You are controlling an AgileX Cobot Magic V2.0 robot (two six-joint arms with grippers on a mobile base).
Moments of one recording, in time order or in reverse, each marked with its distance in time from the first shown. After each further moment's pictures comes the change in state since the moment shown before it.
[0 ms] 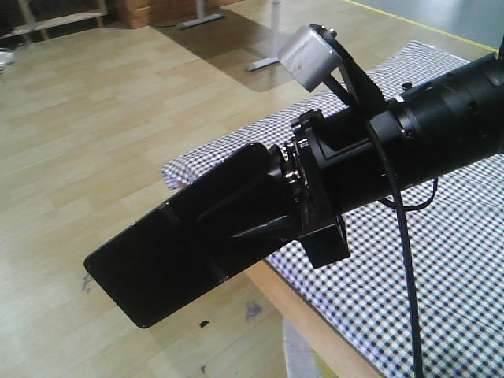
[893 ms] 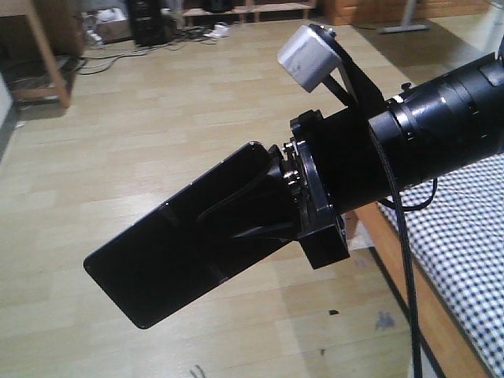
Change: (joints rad) left arm 0.000 0.000 0.000 0.000 0.000 0.000; right arm 0.000 0.000 0.000 0.000 0.000 0.000
